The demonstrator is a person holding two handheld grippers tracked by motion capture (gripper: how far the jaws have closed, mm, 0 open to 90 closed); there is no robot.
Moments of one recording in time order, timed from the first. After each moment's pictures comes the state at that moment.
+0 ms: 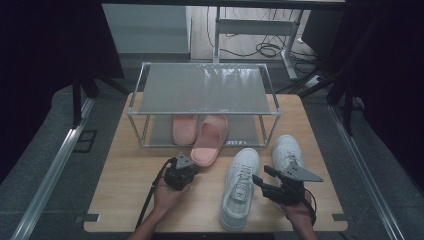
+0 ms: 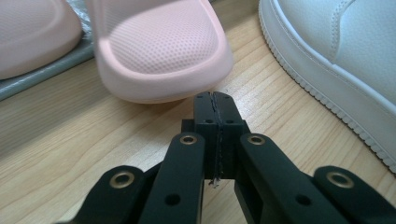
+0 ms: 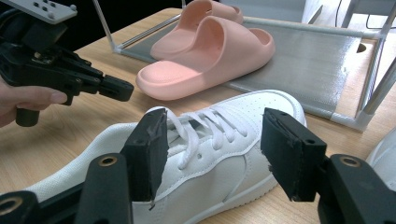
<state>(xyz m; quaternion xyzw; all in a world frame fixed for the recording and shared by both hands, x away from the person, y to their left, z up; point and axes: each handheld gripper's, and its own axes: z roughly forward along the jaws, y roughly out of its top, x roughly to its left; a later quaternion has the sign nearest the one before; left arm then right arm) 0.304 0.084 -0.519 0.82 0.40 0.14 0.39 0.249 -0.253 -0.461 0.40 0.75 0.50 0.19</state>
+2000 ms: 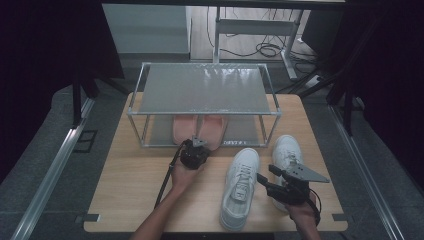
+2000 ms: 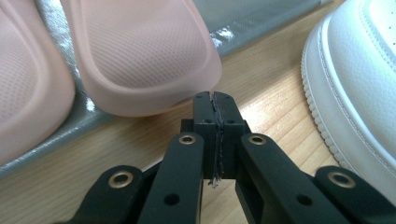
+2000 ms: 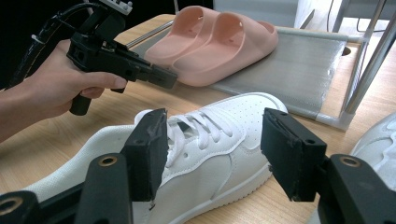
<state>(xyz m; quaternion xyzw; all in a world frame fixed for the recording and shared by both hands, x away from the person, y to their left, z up) 0.371 0.047 -0.520 0.80 0.43 0.15 0.39 0.247 -0.263 -0.458 0.40 0.74 0.51 0.19</state>
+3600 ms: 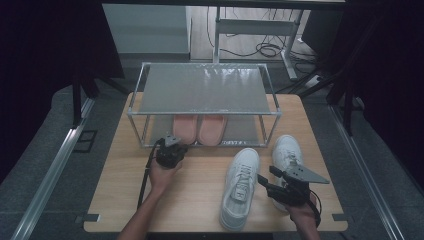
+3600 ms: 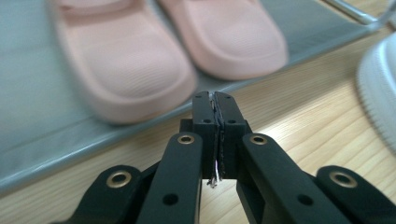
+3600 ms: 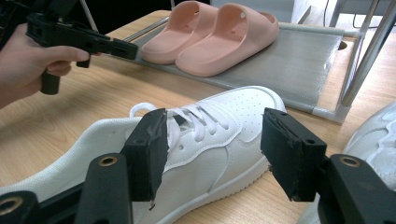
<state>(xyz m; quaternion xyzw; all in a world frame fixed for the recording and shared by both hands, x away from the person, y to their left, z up) 0.358 0.125 -0.510 0.76 0.48 0.19 0.40 0.246 -0.265 -0.461 0.41 0.74 0.50 0.19</state>
